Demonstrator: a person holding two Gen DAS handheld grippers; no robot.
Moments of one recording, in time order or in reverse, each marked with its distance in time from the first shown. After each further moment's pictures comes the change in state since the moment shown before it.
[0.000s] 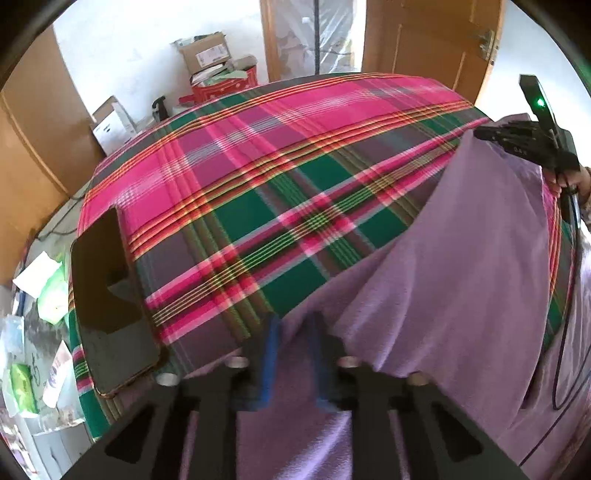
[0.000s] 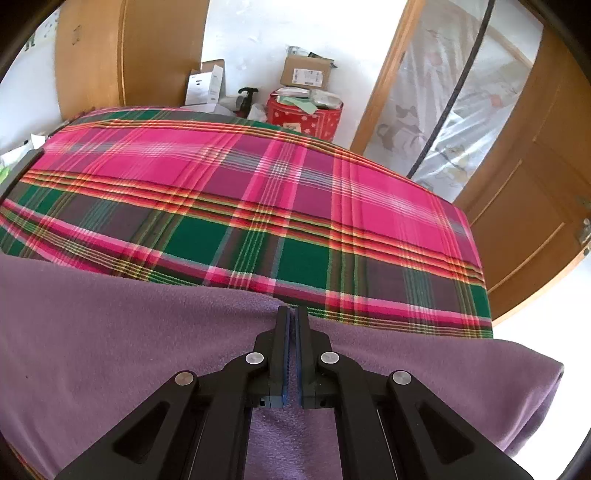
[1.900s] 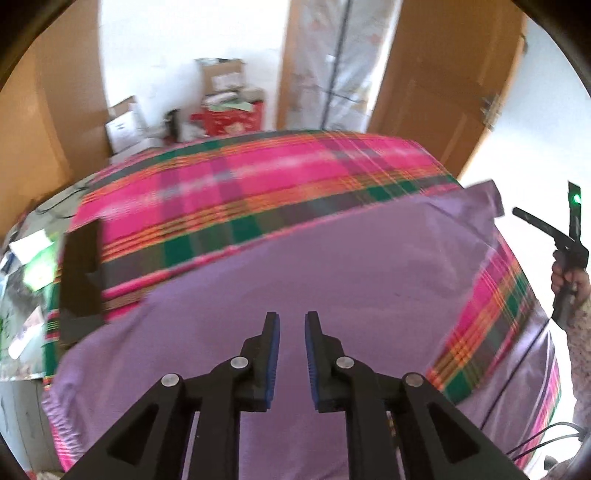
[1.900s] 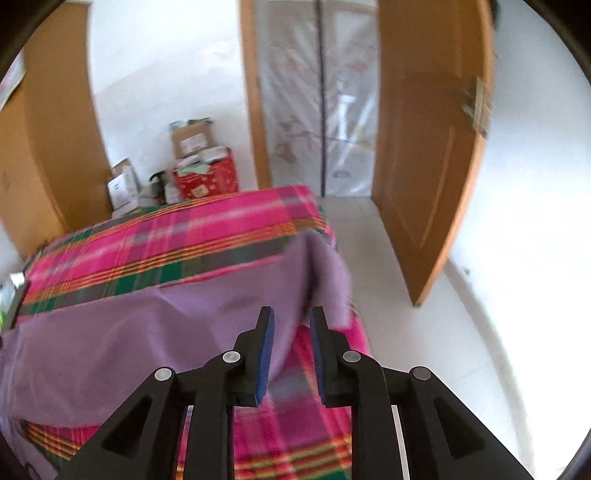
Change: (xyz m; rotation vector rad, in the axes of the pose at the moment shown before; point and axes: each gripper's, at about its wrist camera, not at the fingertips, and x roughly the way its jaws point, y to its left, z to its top) left arm -0.055 -0.081 0.020 -0.192 -0.129 -0.107; right arm -0.120 -0.143 -0.103 0.530 -0.159 -0.073
